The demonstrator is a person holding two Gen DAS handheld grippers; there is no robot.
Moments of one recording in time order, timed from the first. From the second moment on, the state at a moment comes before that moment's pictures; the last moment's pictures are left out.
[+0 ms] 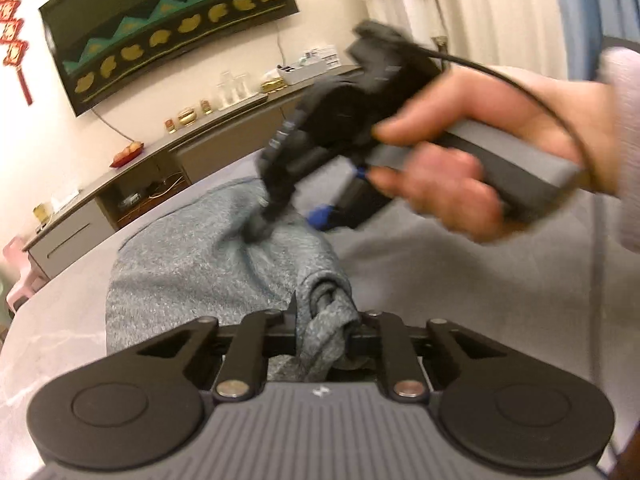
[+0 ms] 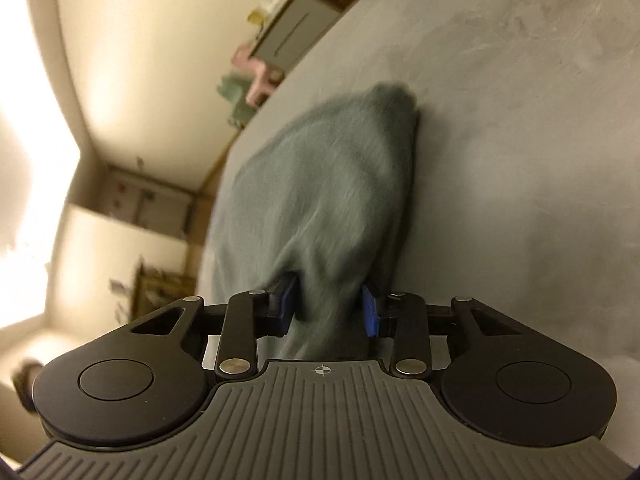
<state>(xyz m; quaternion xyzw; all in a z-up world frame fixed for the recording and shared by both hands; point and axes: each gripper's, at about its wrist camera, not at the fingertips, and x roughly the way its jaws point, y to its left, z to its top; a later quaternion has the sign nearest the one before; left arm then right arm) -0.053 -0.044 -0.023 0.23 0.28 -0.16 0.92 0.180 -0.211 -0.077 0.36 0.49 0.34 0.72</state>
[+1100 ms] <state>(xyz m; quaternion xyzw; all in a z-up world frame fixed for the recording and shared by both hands) -0.006 0.071 -0.019 -0.08 0.39 -0.10 0.91 0.026 -0.179 -0.020 -0.03 0.41 0.30 0.86</state>
